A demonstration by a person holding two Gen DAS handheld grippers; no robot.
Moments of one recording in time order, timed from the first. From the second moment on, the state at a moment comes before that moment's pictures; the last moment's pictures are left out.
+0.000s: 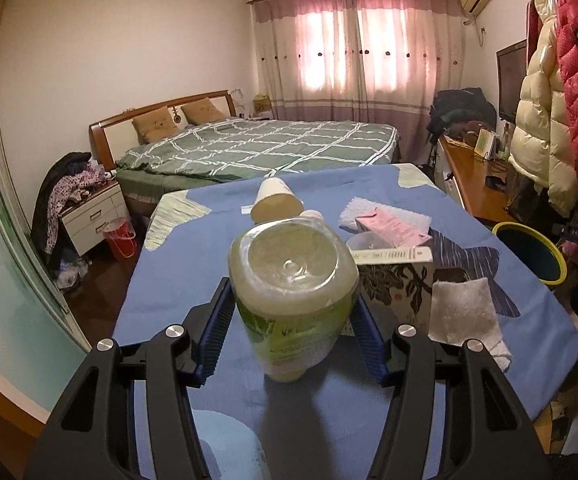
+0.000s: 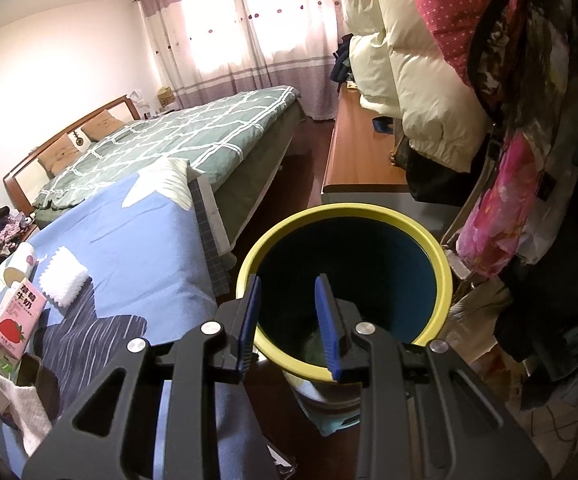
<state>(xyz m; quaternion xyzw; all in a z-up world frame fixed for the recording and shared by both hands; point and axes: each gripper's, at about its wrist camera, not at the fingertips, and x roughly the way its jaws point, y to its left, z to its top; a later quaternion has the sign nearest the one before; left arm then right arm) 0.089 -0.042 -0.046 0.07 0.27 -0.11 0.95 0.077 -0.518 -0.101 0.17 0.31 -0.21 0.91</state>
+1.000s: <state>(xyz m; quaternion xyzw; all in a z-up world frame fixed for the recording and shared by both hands) 0.077 -0.245 0.067 0.10 0.21 -0.35 0.91 0.030 -0.570 -0.107 0.21 0.29 -0.24 0.90</state>
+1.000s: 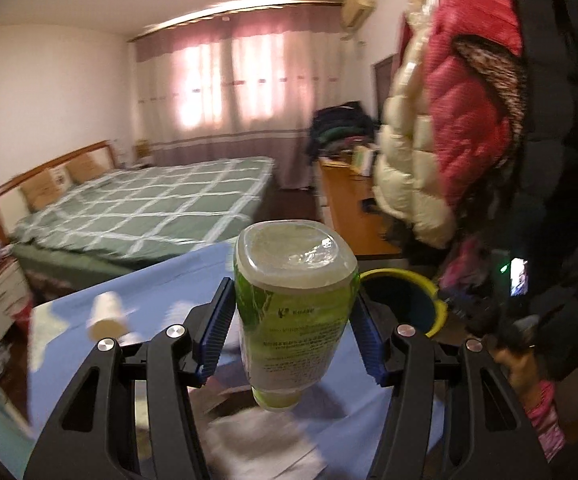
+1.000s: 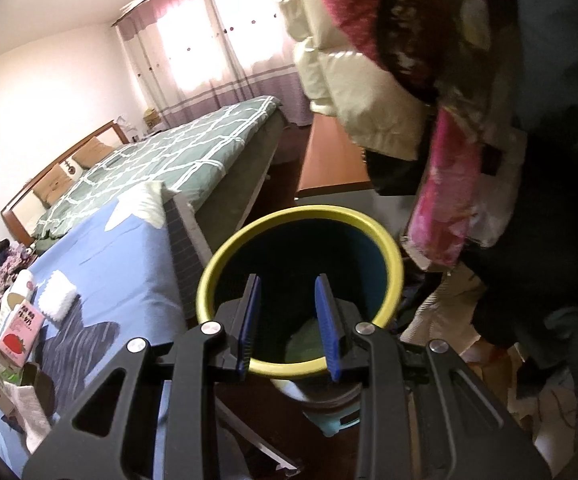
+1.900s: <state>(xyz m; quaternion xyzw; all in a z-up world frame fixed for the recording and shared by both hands) 0.155 -0.535 -0.107 0.16 0.41 -0.42 0.79 0.004 -0.632 -0.146 0.26 0.31 -0.27 0.88</state>
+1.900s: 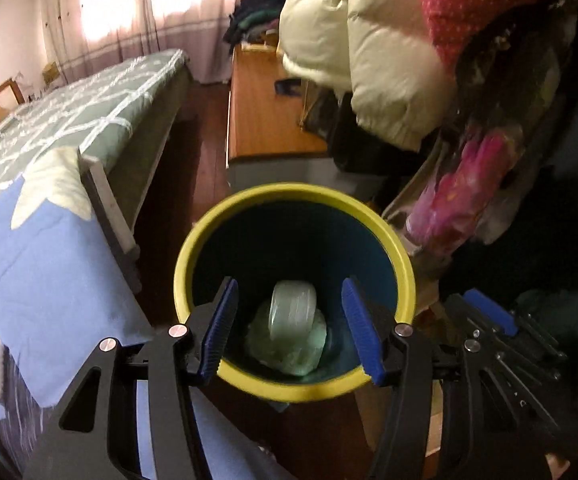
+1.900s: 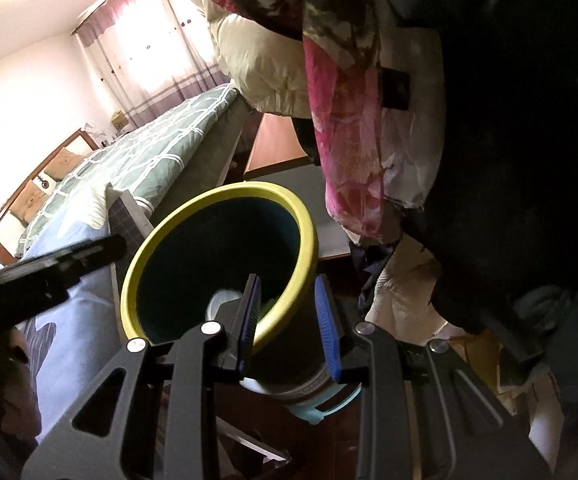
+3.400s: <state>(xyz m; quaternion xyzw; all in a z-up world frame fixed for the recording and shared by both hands) 0.090 -0.020 -0.052 -0.06 0.29 -0.07 0.95 0.069 -0.284 -0.140 0.01 0.43 0.06 0.90</state>
